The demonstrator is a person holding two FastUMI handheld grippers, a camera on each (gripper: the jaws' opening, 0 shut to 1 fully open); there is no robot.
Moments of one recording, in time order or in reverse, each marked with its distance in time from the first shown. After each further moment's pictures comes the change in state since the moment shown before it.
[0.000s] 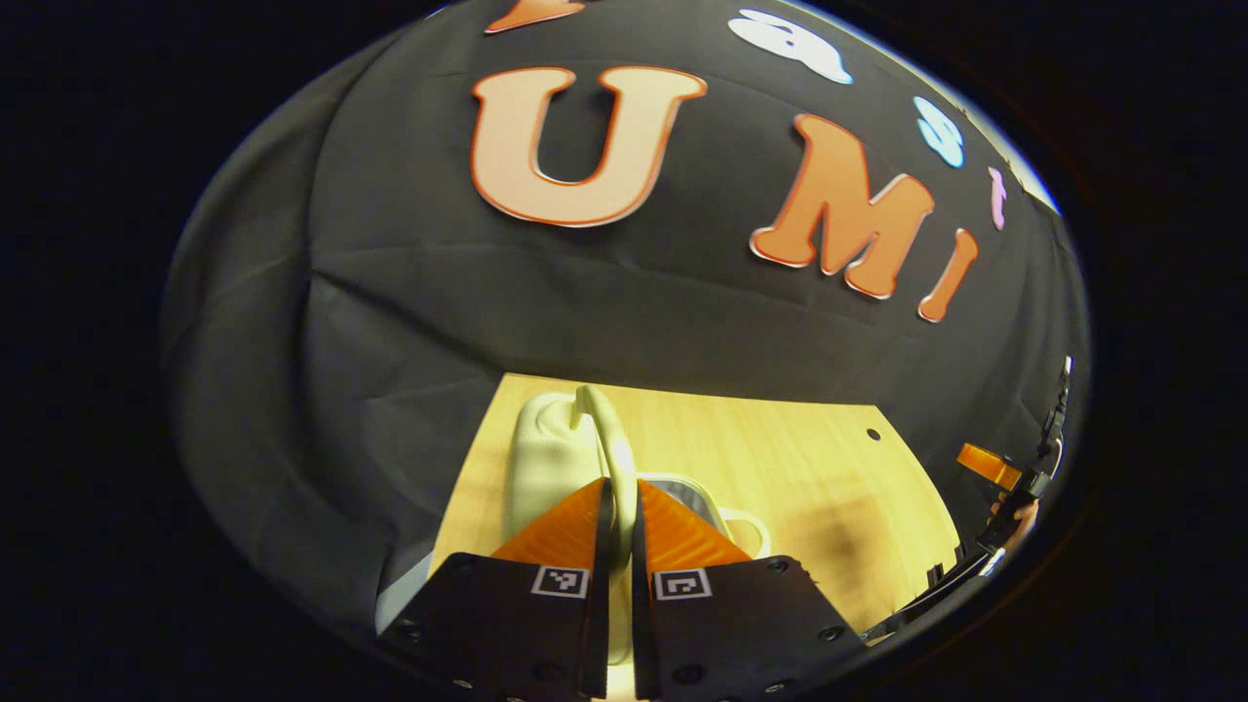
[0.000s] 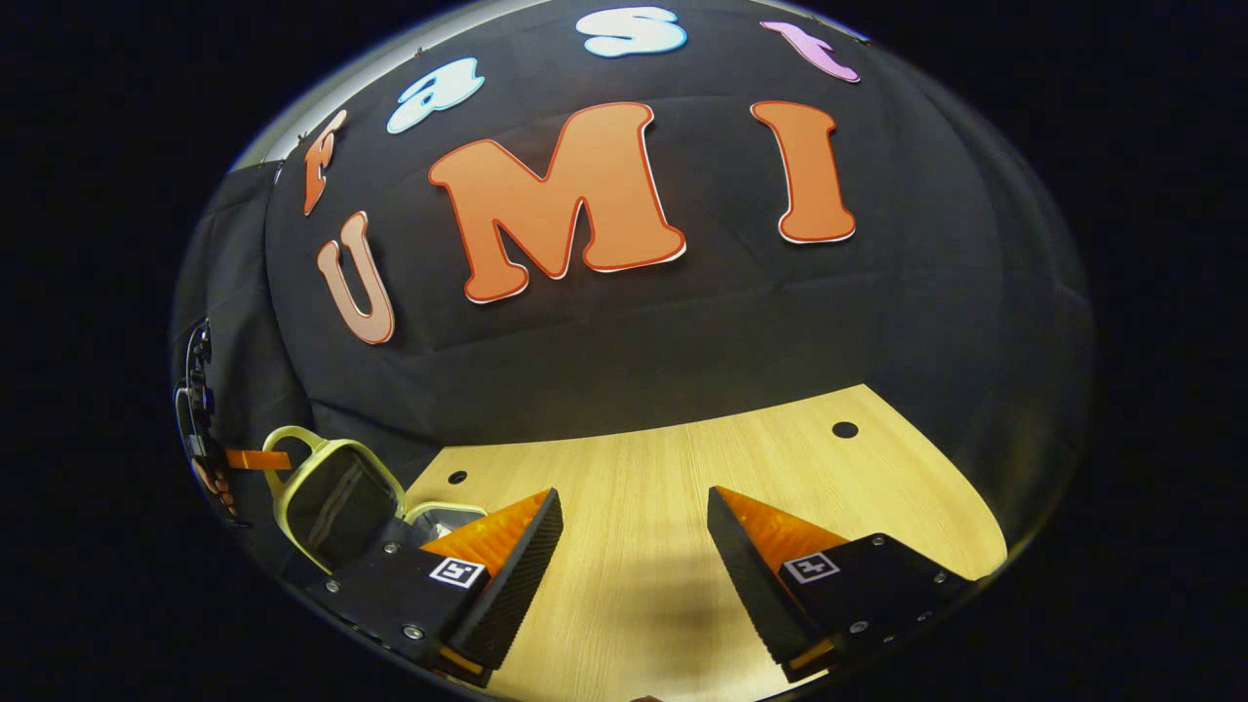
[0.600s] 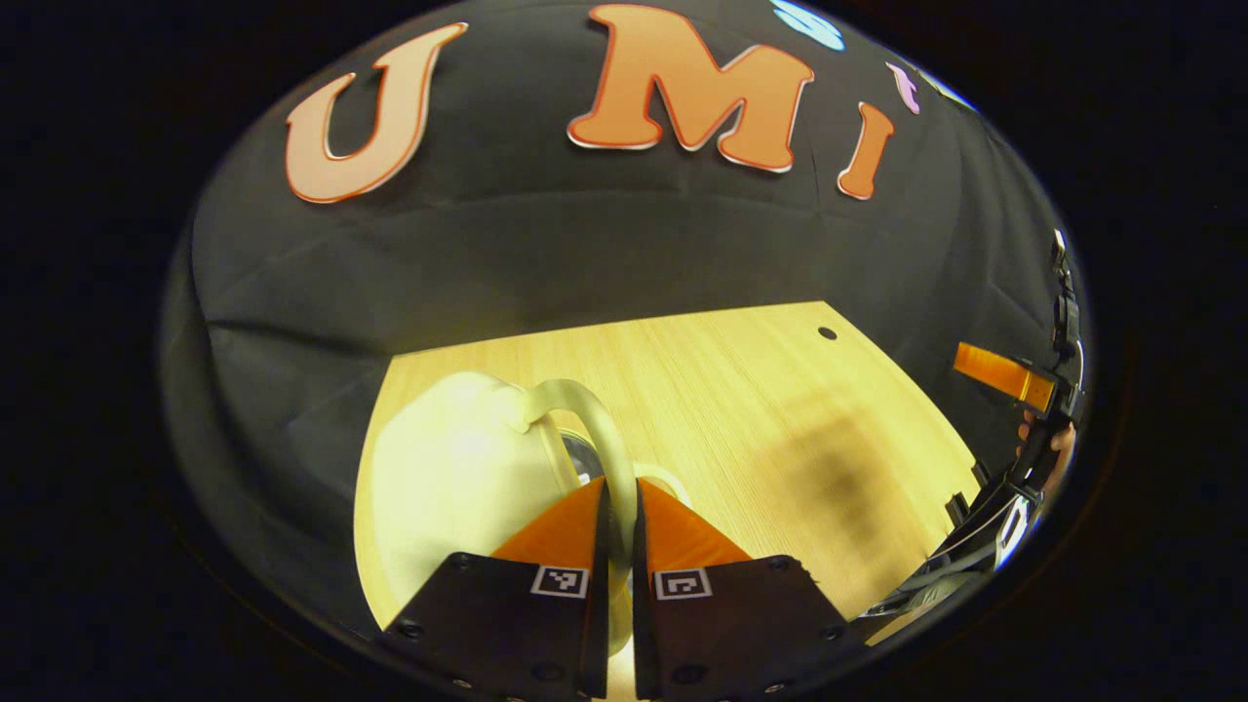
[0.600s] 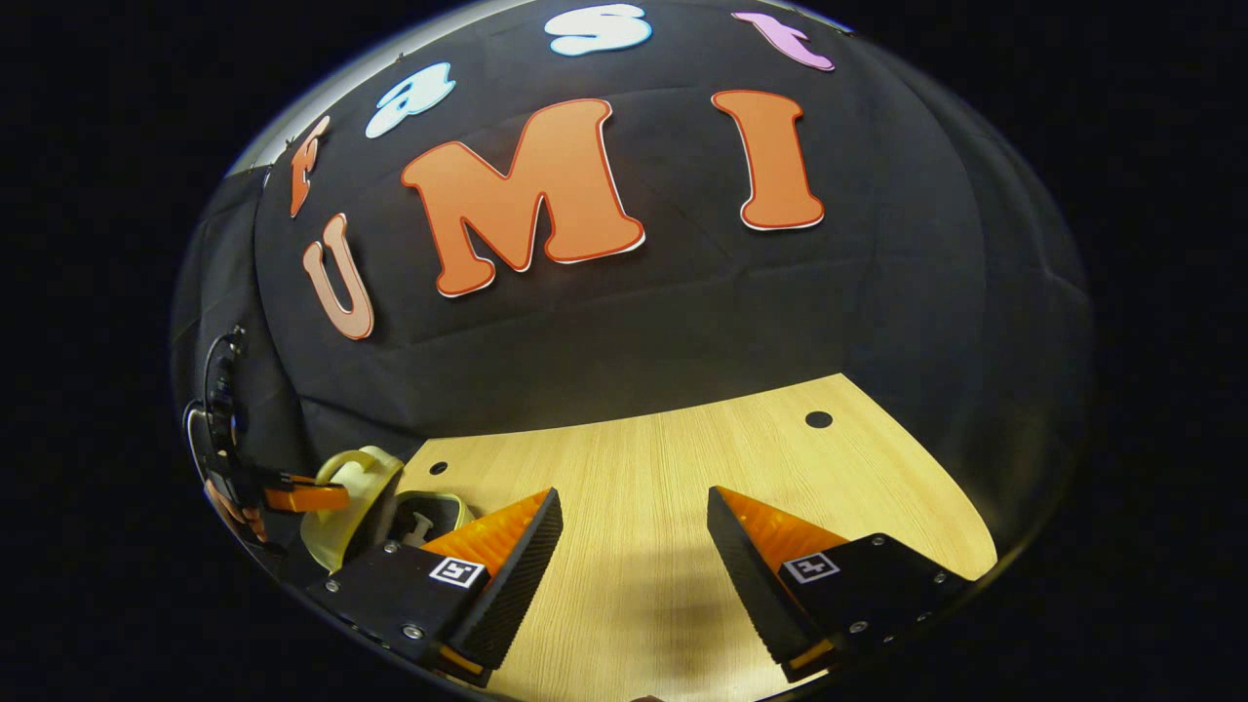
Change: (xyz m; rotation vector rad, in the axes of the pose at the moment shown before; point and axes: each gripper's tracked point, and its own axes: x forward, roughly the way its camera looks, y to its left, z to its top) left arm 0.087 -0.140 -0.077 0.217 0.190 -0.126; right arm -0.006 -0.045 -0.014 0.024 0.022 -0.026
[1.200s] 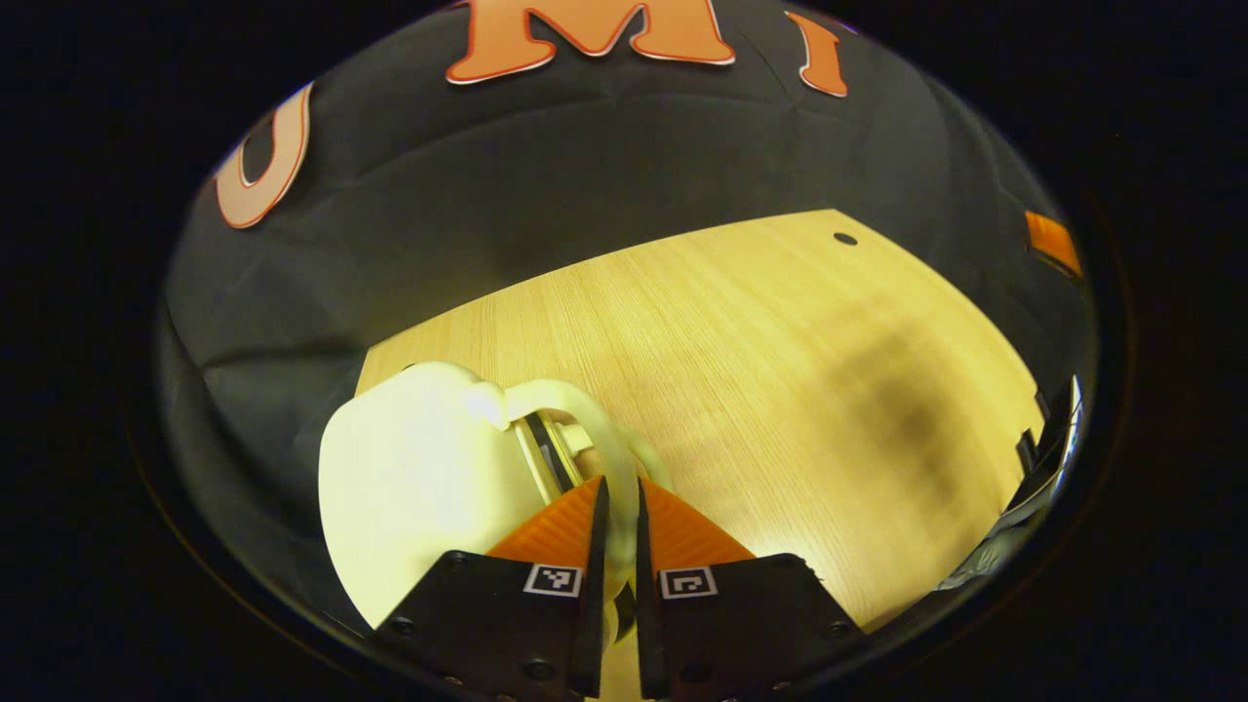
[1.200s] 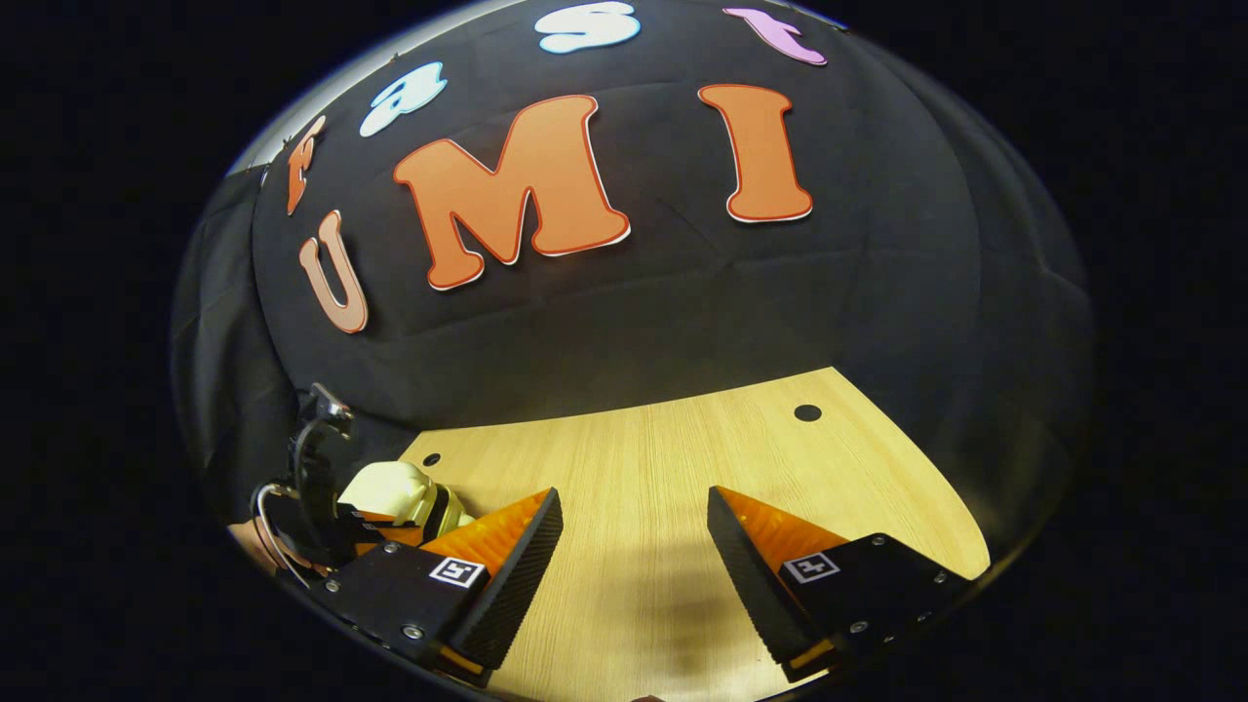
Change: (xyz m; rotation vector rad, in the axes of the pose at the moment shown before) left arm 0.081 -0.041 -0.059 0.190 0.149 0.134; right arm -0.005 -0.015 -0.007 -0.020 0.020 0.001
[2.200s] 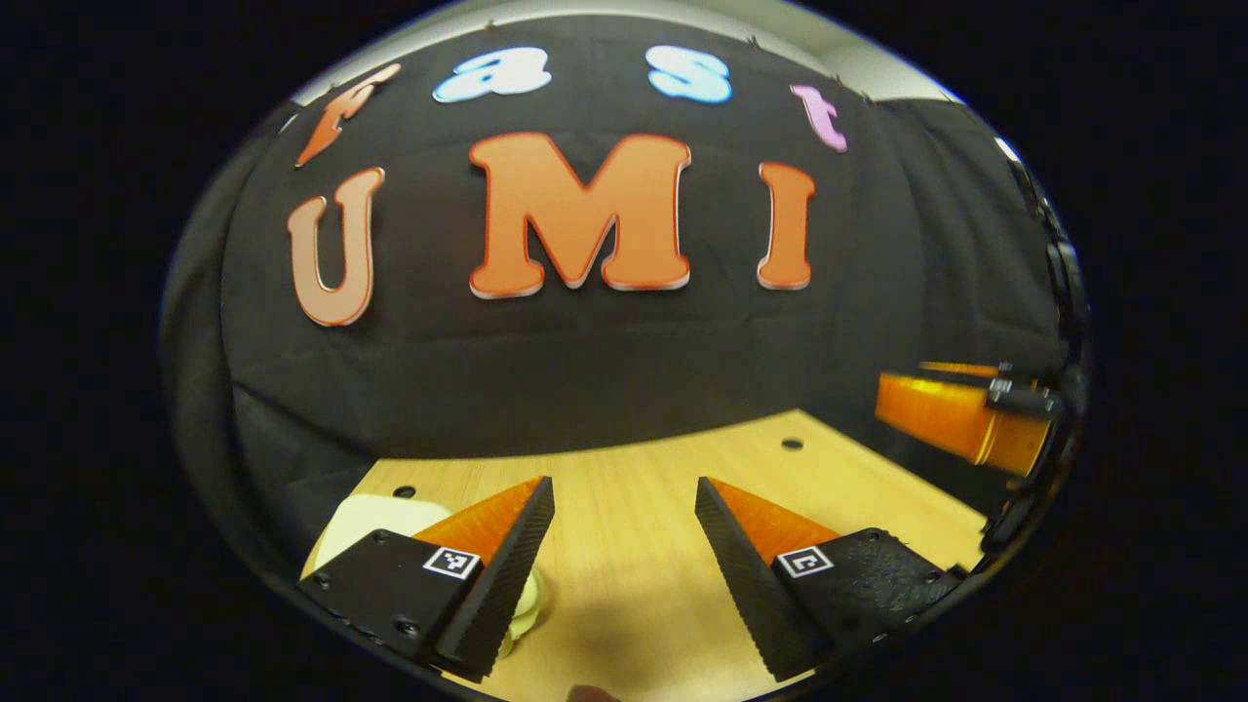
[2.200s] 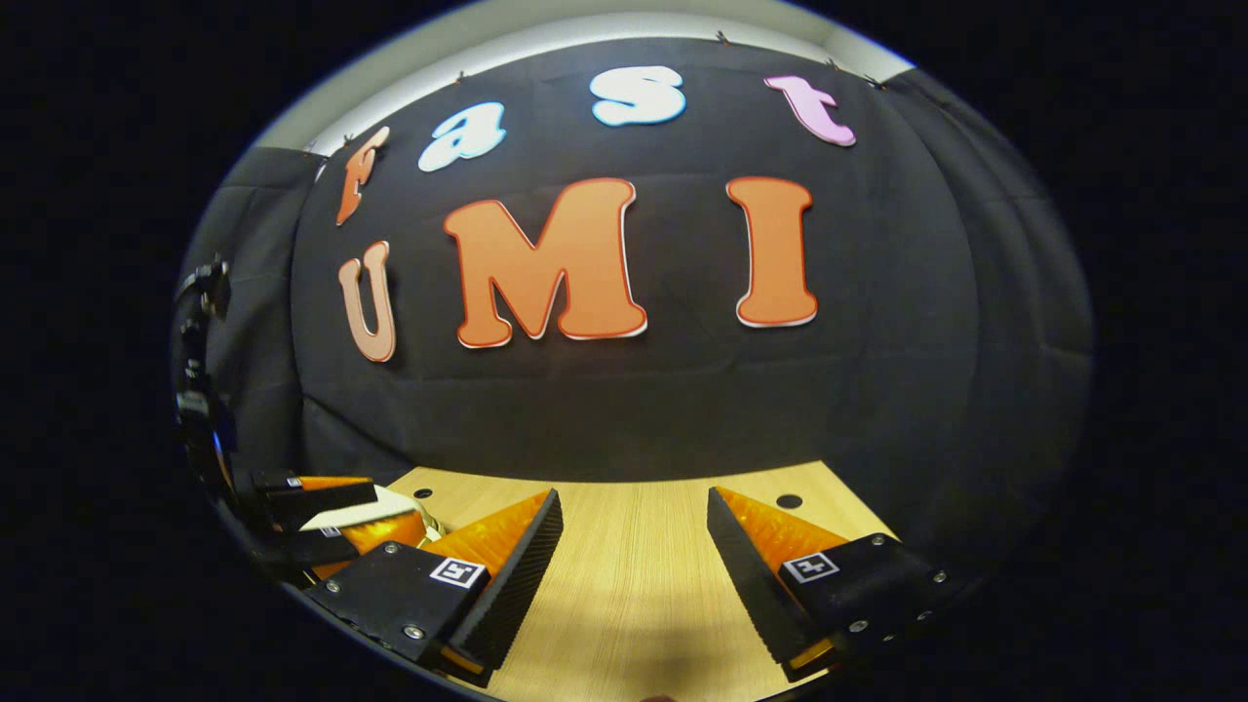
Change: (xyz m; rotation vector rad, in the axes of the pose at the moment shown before) left arm -0.131 -0.090 0.141 -0.217 -0.705 0.033; right arm -0.041 -0.002 0.058 -0.164 -0.324 0.028
